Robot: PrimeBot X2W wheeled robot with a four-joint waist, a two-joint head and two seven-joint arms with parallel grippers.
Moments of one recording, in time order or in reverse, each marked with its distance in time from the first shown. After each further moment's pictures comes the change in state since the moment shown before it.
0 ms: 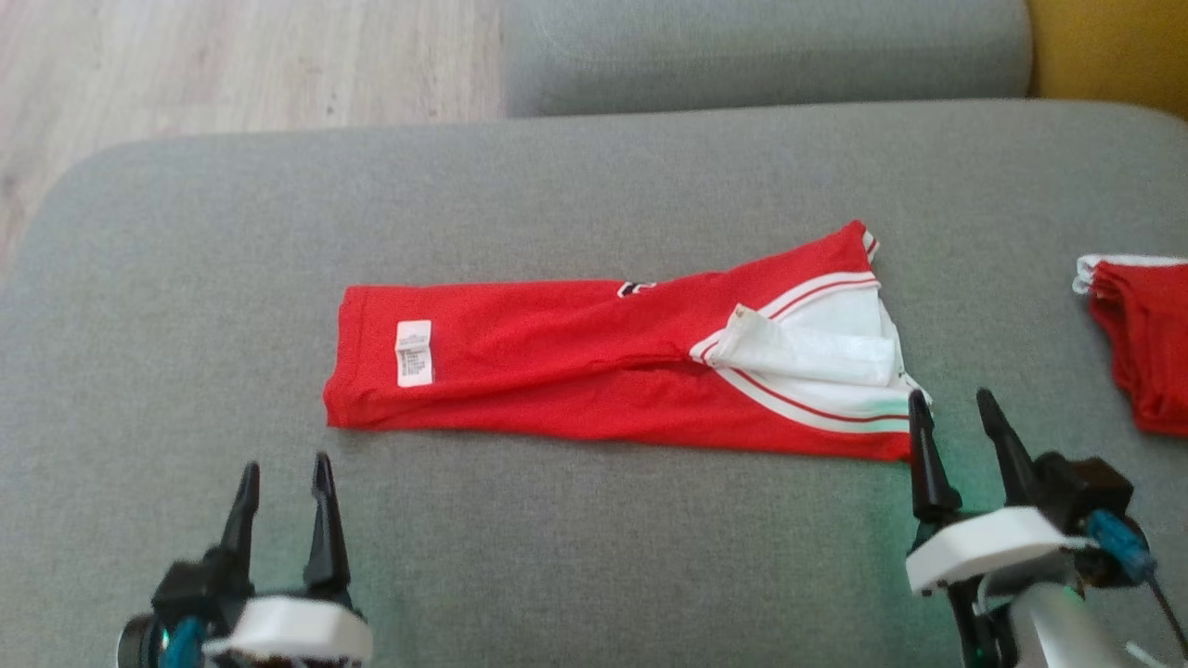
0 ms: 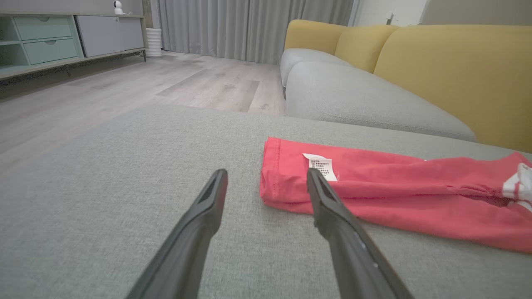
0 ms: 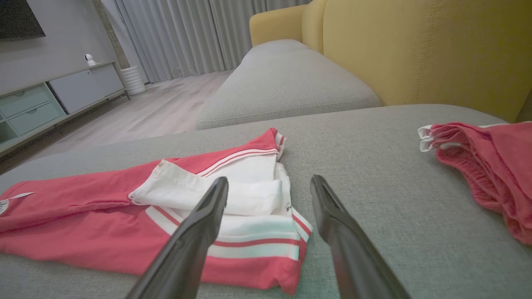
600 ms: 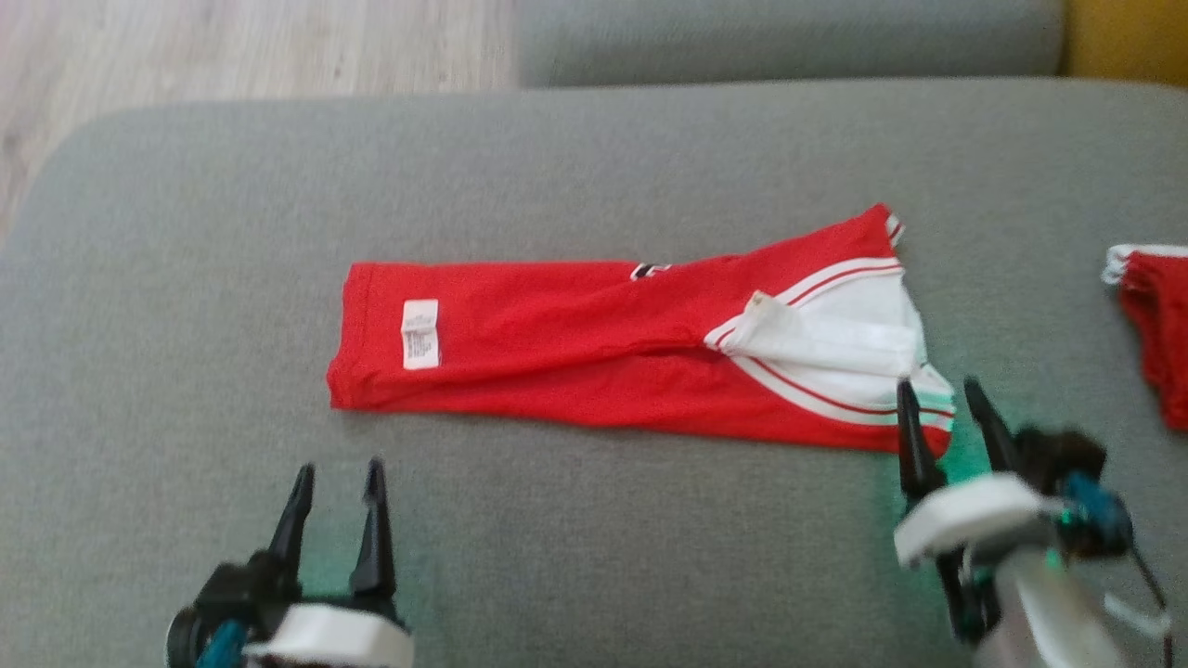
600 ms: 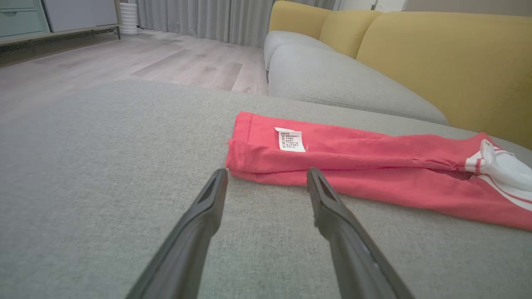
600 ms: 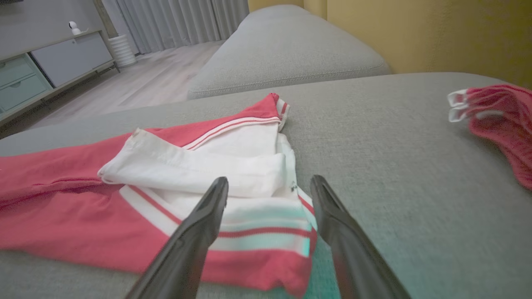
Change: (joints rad) left arm 0.048 -0.001 -0.095 -0.043 -0.036 -0.013 0.000; right arm -0.064 0.016 -0.021 0.130 -0.033 0.000 0.000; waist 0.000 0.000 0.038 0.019
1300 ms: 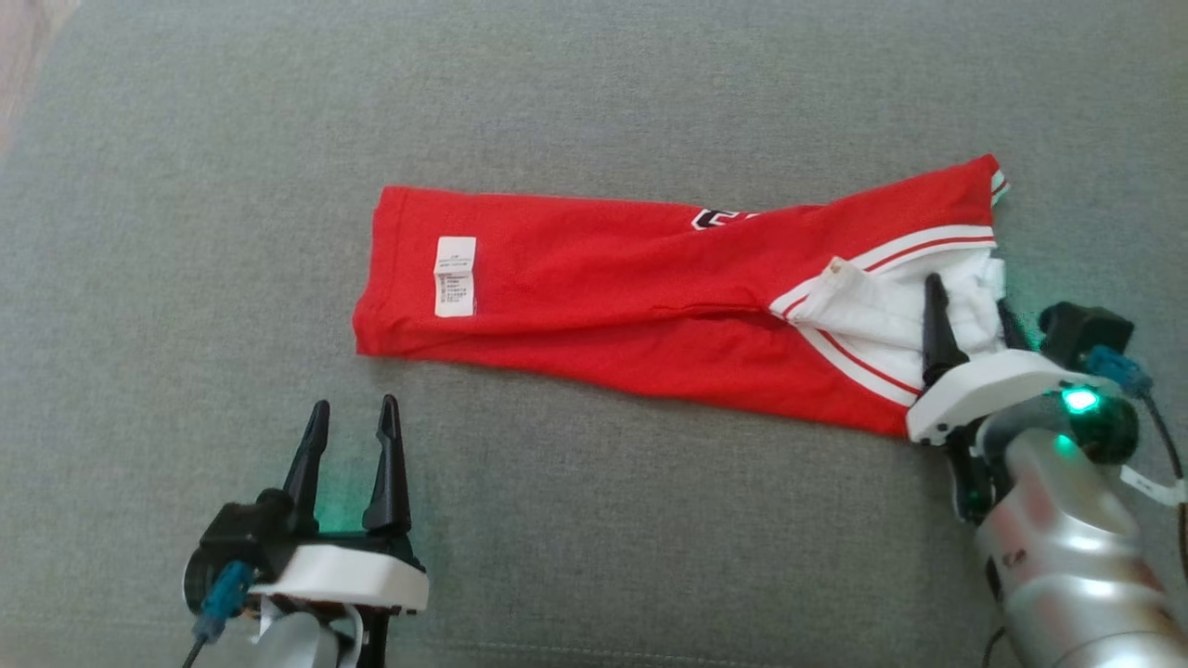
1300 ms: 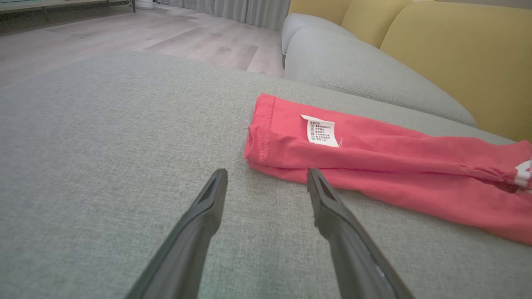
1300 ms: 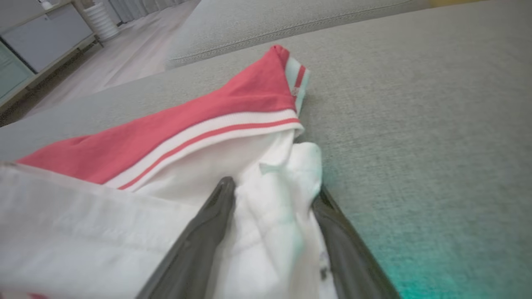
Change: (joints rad) left arm -0.127 -0.002 -0.058 0.022 -0.078 0.006 0.000; right arm -0.407 -0.047 0.014 0.462 0.112 0.000 -0.025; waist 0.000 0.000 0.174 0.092
